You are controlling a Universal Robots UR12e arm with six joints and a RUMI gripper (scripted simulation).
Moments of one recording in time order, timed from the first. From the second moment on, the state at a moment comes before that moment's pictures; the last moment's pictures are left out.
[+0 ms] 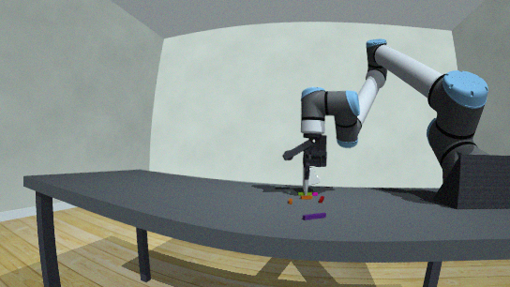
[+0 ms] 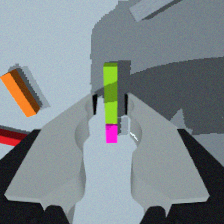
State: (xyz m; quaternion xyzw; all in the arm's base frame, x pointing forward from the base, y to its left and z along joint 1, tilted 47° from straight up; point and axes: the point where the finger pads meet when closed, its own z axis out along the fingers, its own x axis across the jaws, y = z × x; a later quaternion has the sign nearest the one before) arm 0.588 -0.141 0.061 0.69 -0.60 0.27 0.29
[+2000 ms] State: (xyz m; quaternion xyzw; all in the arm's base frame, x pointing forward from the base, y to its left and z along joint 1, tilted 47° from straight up) arm 0.586 -0.076 0.123 0.69 -0.60 0.27 0.29
